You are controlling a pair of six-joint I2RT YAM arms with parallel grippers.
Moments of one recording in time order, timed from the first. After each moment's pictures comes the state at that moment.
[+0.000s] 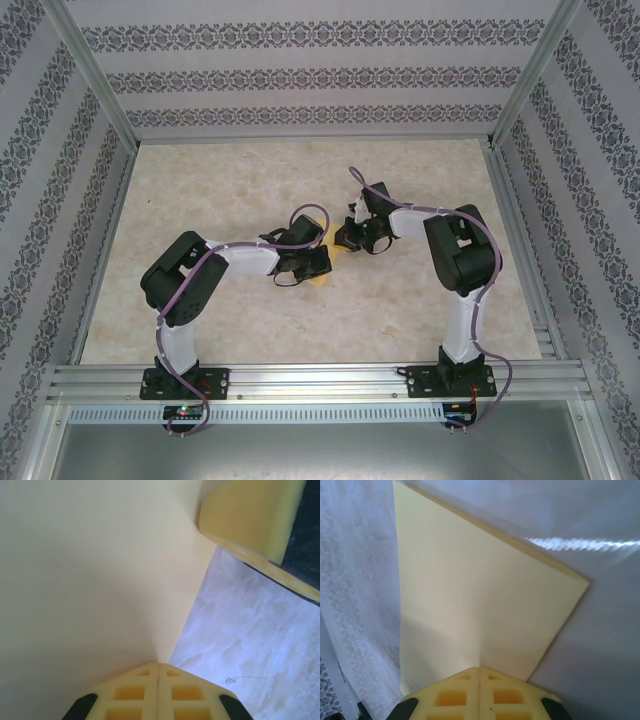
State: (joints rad) left arm -0.73 1.89 1.04 -0.13 0.27 -0.97; right arm 0.35 2.03 1.17 -0.26 -0.64 0.57
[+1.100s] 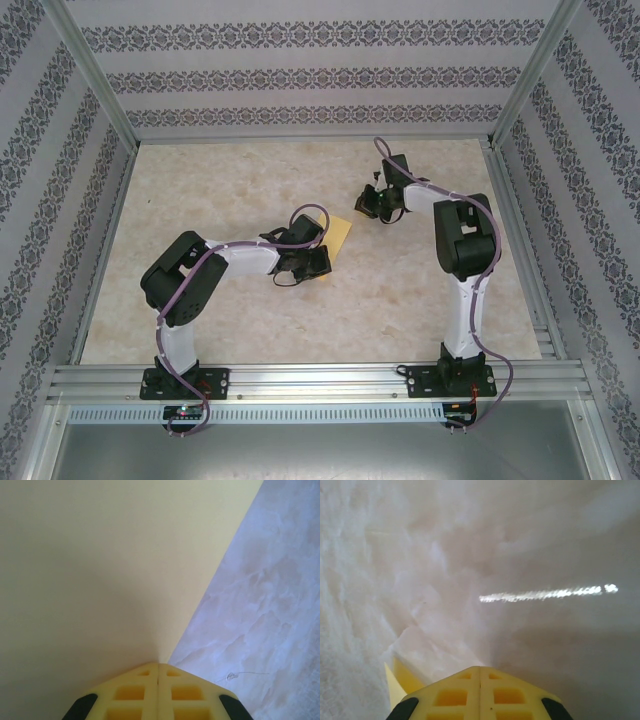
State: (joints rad) left arm -0.73 1.90 1.05 -0.16 0.28 -0.97; right arm 0.21 2.13 1.43 -0.33 -0.48 0.57
